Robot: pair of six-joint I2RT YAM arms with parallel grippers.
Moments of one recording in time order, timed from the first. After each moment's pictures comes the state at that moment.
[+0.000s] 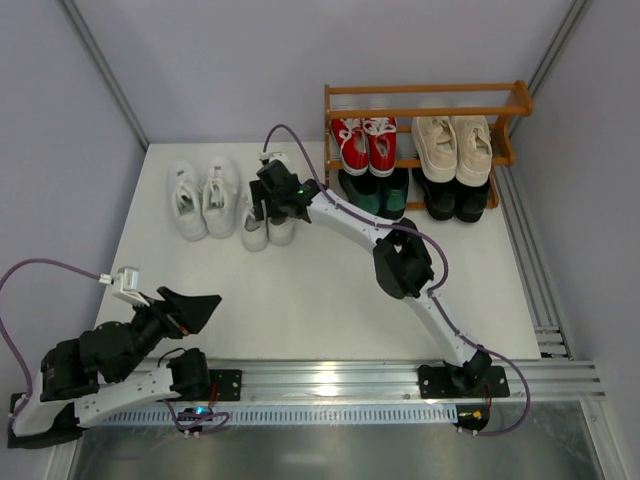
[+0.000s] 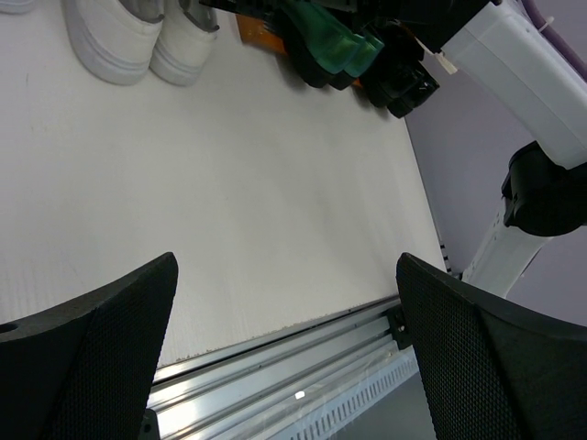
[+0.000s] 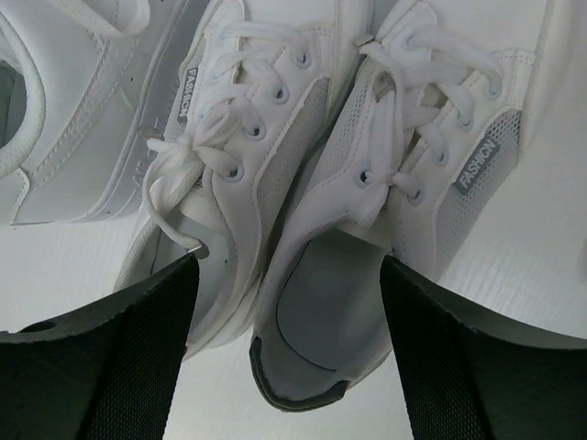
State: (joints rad) left arm -1.25 0.01 0.80 -1.07 -0.72 -0.98; right arm 0.83 2.43 2.23 -0.54 0.21 0.44
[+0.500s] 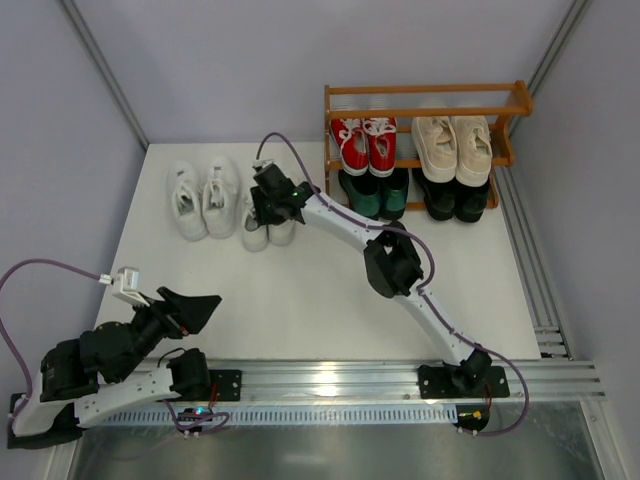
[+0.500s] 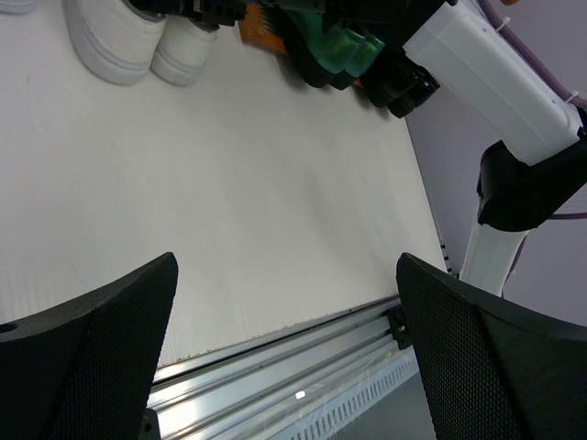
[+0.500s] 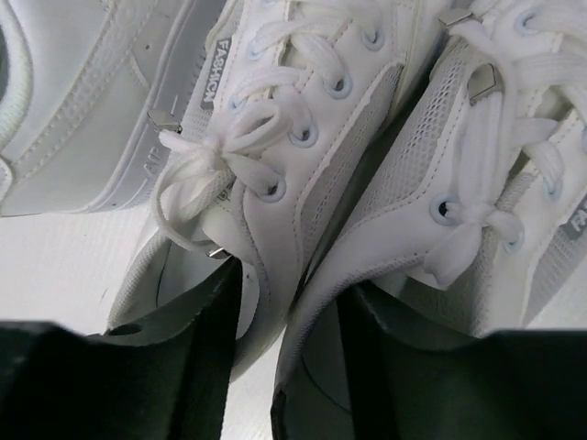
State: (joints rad) left arm -1.25 0.01 0.80 -1.07 -0.72 -0.98; right arm 0.83 2.54 2.33 -0.57 0.08 0.43
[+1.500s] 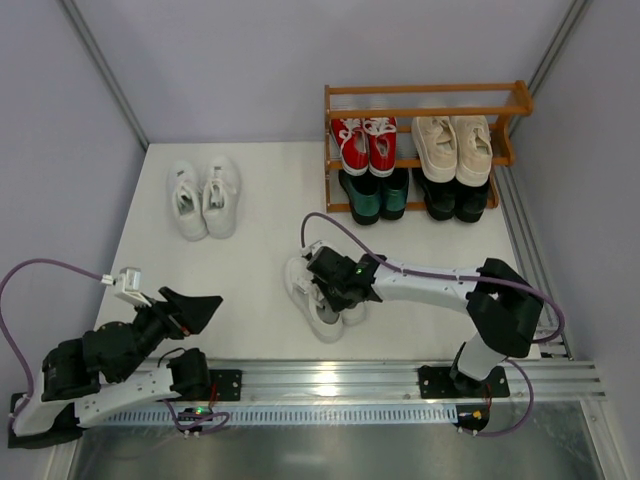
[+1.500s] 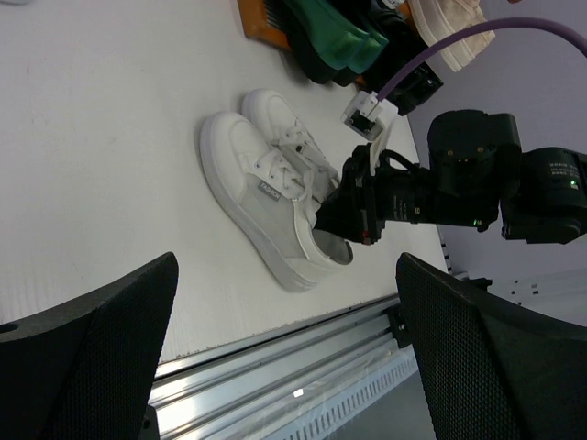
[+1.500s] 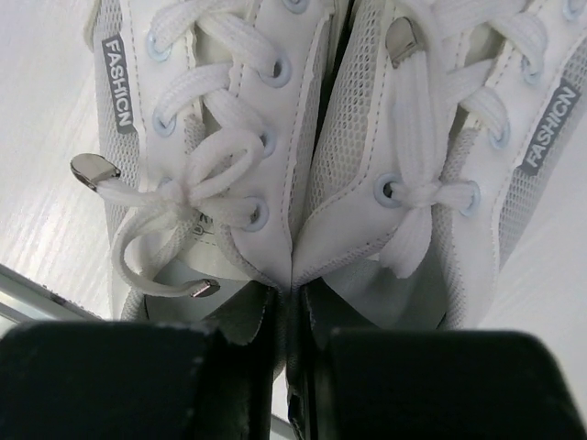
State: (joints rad) left arm -1.25 0.01 0.79 -1.08 -0.72 -1.00; right arm 1.01 1.64 1.08 -0.55 0.13 0.36
